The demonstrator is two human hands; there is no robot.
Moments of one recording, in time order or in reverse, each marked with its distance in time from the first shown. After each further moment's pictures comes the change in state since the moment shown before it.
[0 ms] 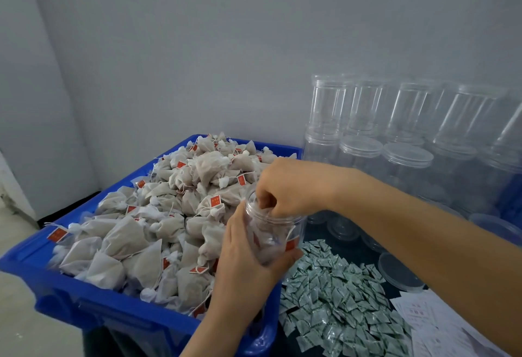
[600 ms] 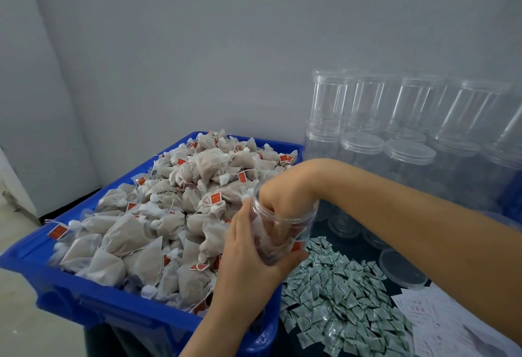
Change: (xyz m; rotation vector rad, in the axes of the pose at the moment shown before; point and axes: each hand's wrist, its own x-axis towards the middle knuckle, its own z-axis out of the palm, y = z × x) left_hand -0.003 0.001 -0.001 0.129 -0.008 0.023; right_hand 0.026 0.006 0.003 0.033 -0.445 0.010
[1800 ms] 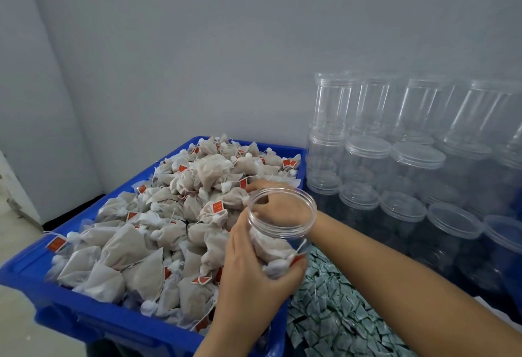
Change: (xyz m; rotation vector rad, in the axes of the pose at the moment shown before) left_hand 0.003 0.000 0.002 -0.095 0.024 0.056; right_hand 0.077 0.035 0.059 0.750 0.687 0.038
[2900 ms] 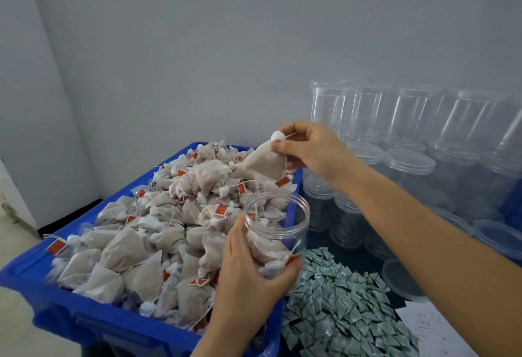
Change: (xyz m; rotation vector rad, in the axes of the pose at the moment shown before) left_hand -0.001 -0.005 -0.001 -0.031 -0.040 -0.048; right_hand -0.035 -0.043 -0.087 0.564 0.360 -0.076
